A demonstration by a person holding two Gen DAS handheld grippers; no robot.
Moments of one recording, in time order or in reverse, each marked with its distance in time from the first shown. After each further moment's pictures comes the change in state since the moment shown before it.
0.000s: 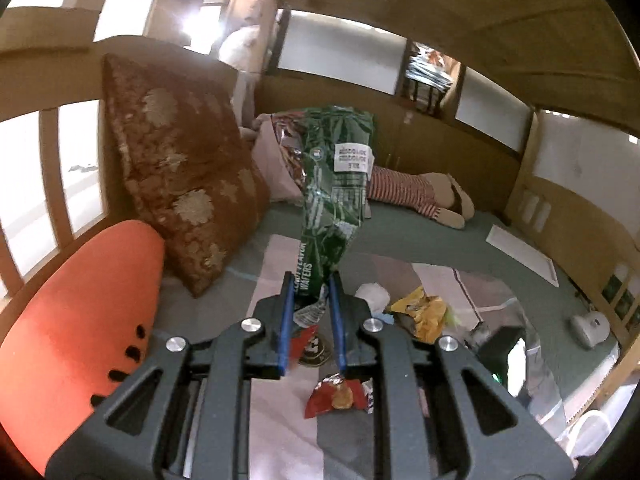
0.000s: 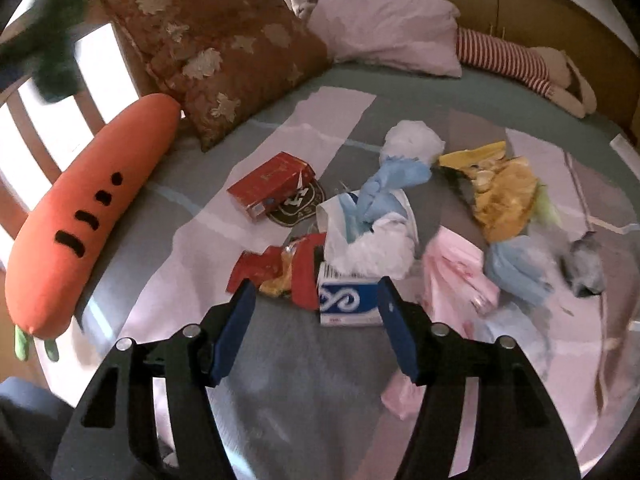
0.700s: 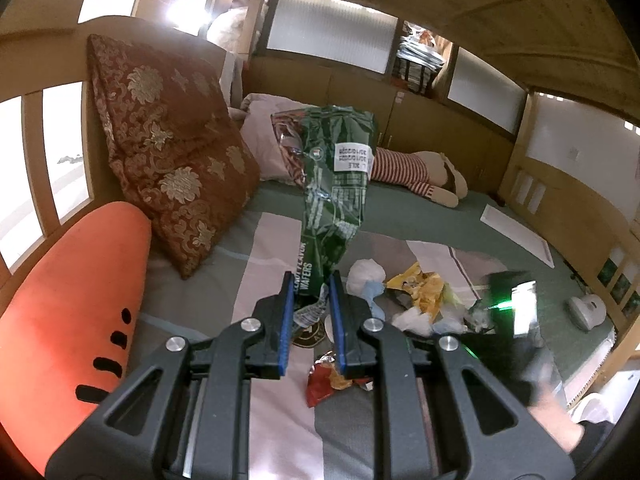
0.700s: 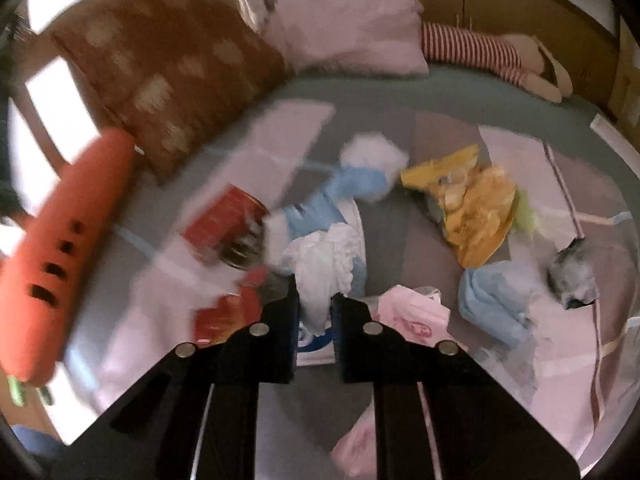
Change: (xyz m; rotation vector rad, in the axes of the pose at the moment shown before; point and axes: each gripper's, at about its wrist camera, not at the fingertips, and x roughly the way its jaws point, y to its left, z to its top) left arm 0.015 0.004 -0.011 0.032 0.060 -0.039; right arm -0.024 -0.024 0.020 0.074 -0.087 -0.033
